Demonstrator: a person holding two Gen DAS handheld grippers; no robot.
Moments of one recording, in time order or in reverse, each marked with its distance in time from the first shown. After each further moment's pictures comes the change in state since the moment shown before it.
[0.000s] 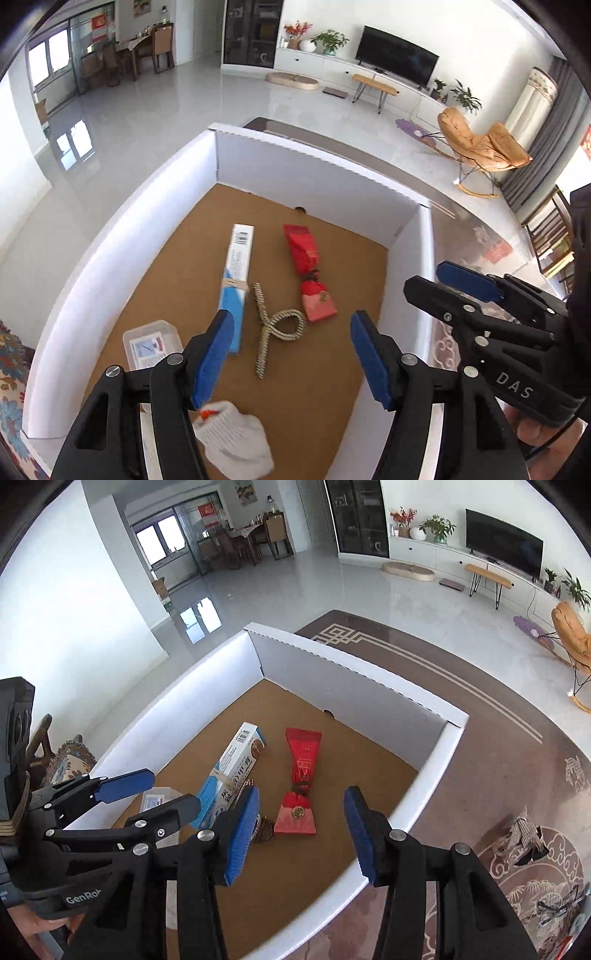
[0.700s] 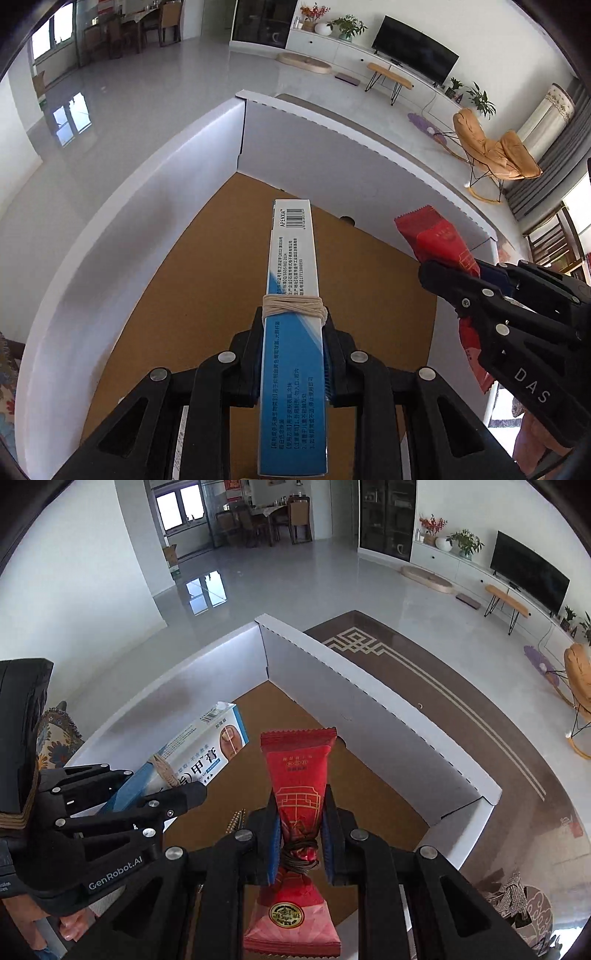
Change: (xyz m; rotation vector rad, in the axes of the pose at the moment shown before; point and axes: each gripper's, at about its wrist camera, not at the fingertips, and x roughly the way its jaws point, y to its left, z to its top) left arm 0.095 0.079 0.056 -0.109 0.110 -0.004; right arm 0.075 0.043 0.057 -0.141 0.119 -0.076
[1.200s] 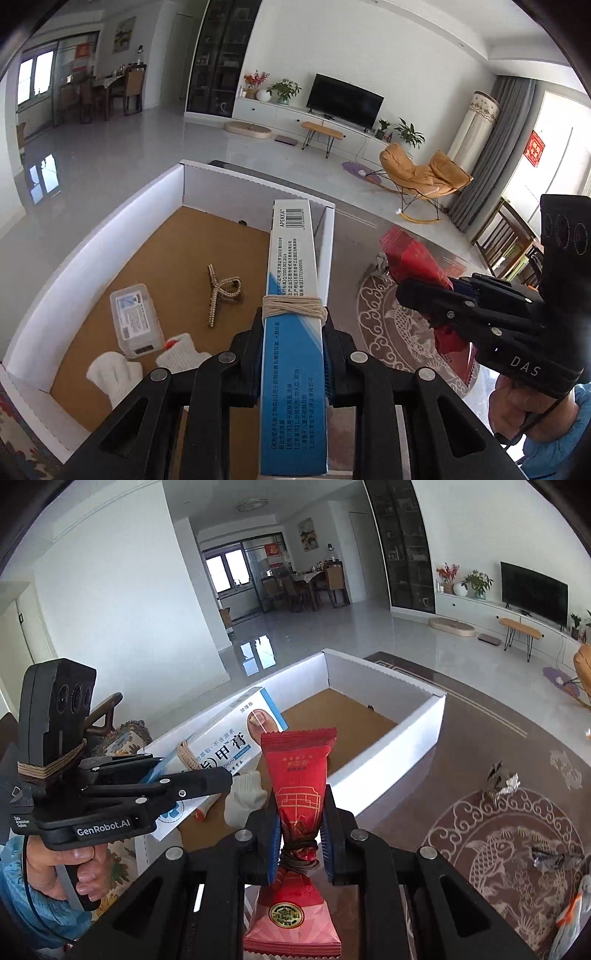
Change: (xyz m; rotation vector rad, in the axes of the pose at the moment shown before) left arm -0.177 -0.066 -0.150 0.124 -0.305 -0.152; right arm -0.192 0.000 -0.193 -0.035 -0.328 0.212
